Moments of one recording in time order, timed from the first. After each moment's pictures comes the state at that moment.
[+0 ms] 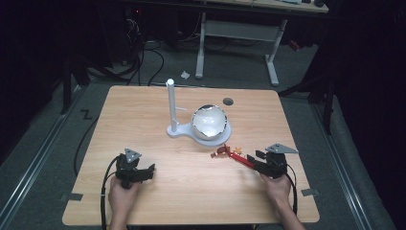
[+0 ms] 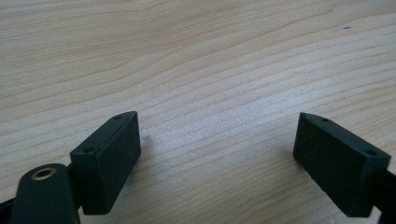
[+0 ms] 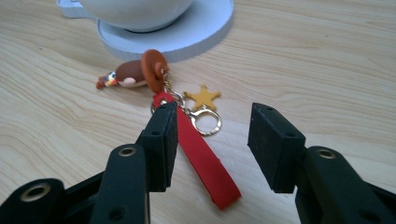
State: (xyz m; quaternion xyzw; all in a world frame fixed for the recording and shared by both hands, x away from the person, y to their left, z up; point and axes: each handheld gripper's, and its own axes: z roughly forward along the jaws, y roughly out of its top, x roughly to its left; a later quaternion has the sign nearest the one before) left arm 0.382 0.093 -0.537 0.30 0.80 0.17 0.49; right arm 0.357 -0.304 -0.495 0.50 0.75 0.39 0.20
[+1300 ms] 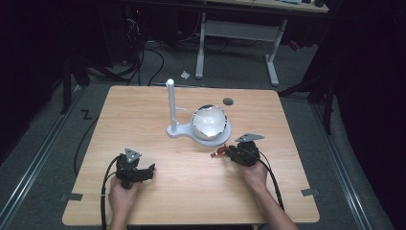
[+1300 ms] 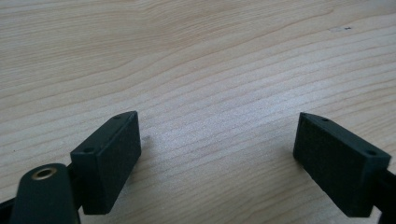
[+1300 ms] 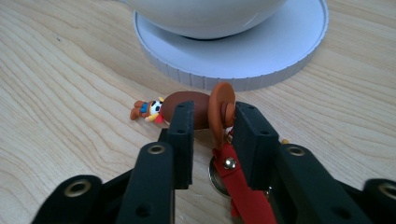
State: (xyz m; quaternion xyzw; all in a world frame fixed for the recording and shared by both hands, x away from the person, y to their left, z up) left arm 0.382 0.093 -0.536 0.29 0.81 0.17 0.49; right arm 0.407 -0.237 -0.507 0.45 0.80 0.35 0.17
